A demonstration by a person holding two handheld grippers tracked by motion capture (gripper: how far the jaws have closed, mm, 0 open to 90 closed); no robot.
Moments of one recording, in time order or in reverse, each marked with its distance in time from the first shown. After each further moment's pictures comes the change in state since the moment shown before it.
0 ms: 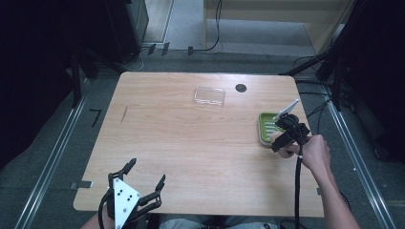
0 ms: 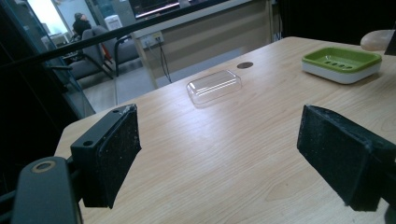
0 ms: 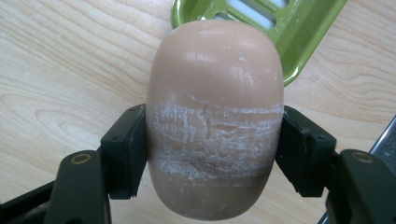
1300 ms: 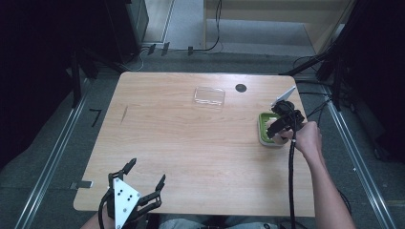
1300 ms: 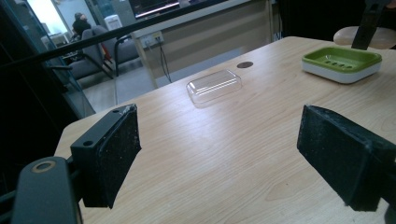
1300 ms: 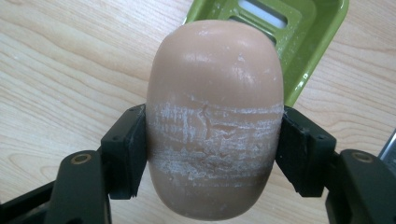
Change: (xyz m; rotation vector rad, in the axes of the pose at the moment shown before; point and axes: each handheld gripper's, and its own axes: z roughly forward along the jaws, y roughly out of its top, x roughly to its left) left arm 0.000 0.000 0.000 0.001 0.000 0.000; right arm -0.013 0.040 0.001 -0.033 0.026 0.062
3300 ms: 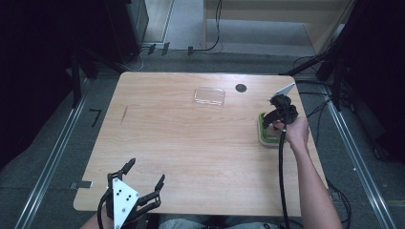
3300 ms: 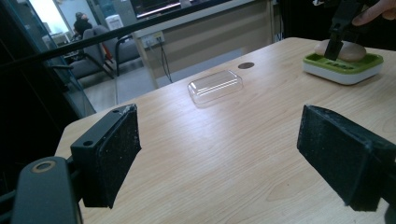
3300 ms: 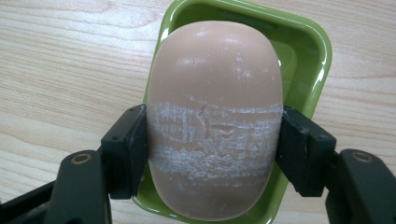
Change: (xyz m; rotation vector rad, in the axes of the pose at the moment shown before) left arm 0.001 0.000 -0.001 0.000 0.002 -0.005; right arm -0.021 0.033 0.037 -0.038 0.001 0.198
